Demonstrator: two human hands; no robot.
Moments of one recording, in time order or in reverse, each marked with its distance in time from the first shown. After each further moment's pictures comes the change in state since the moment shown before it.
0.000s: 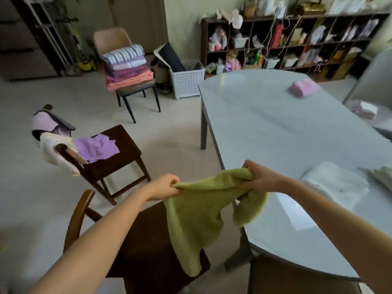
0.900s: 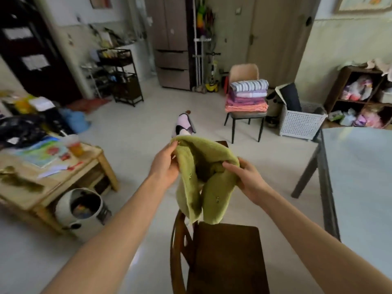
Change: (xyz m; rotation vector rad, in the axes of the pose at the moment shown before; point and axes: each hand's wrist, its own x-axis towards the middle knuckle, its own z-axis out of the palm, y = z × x) left_hand -0.227 -0.105 -0.114 -1.831 1.130 0.003; right_hand 0.032 -0.303 0.148 0.828 -0.282 -0.365
